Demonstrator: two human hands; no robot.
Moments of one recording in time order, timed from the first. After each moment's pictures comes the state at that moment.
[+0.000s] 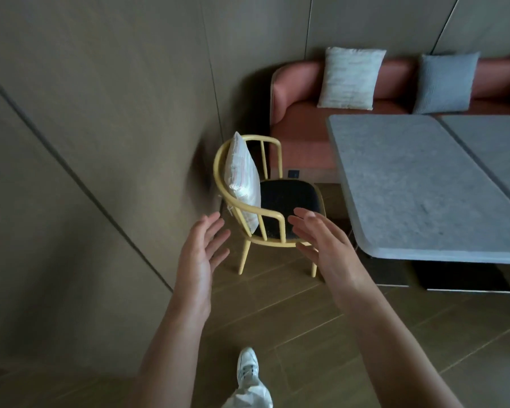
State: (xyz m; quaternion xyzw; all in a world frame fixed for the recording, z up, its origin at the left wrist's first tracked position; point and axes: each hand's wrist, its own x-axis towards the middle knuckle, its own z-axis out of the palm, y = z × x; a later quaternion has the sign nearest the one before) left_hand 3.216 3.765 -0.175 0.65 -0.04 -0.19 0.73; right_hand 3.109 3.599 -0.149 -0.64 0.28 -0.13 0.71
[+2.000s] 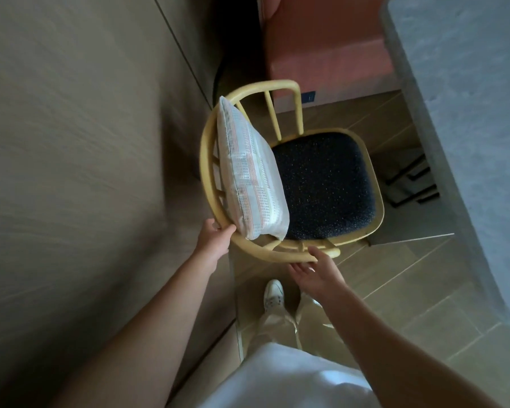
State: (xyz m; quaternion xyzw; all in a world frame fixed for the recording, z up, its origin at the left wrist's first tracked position) left_hand 3.696 3.563 -0.416 0.83 0.10 -0.38 0.40; right_hand 3.507 3.446 -0.448 0.07 0.59 -0.06 0.80
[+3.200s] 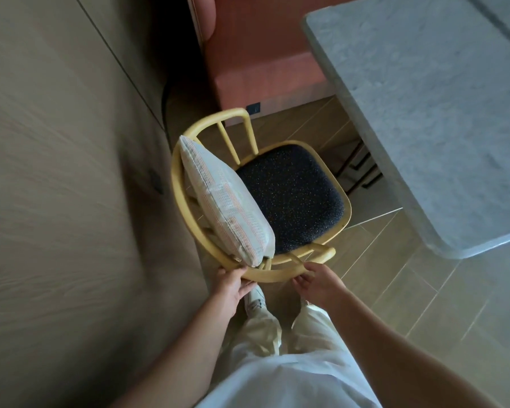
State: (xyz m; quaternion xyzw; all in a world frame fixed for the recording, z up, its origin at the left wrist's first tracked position) left_hand 3.579 3.599 -0.445 0.65 0.25 -0.52 0.50; right_hand 3.426 3.484 -0.449 -0.03 0.65 -0.08 0.75
